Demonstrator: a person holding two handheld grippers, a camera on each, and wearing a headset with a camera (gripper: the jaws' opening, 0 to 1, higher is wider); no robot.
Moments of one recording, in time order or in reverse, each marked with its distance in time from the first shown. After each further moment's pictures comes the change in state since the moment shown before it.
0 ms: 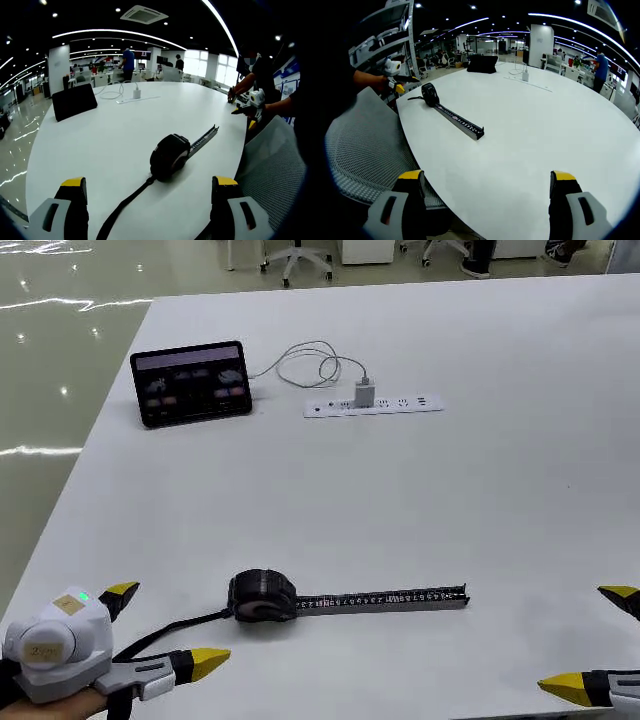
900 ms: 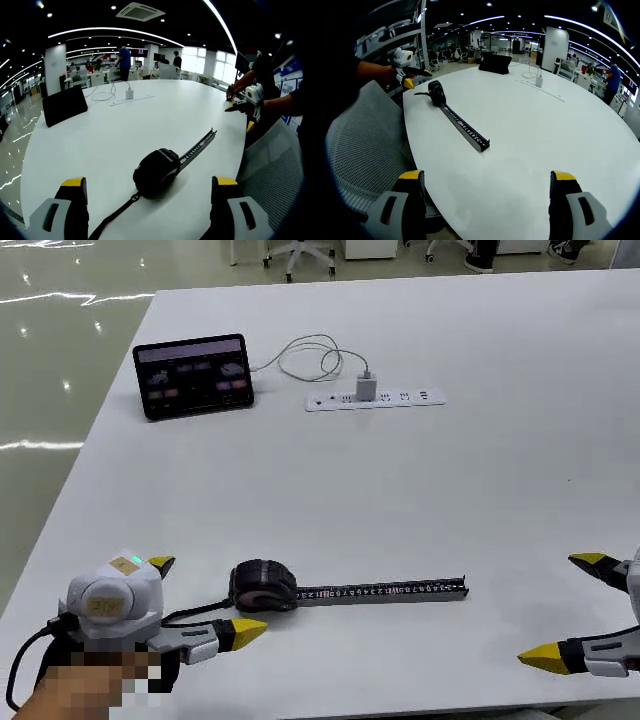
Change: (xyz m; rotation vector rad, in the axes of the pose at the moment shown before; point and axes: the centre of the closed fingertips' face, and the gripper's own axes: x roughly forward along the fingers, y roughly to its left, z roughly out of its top) left arm 0.033 -0.034 0.025 0.014 0.034 -0.012; right arm 0.023 0.005 0.028 -0.114 0.029 0.077
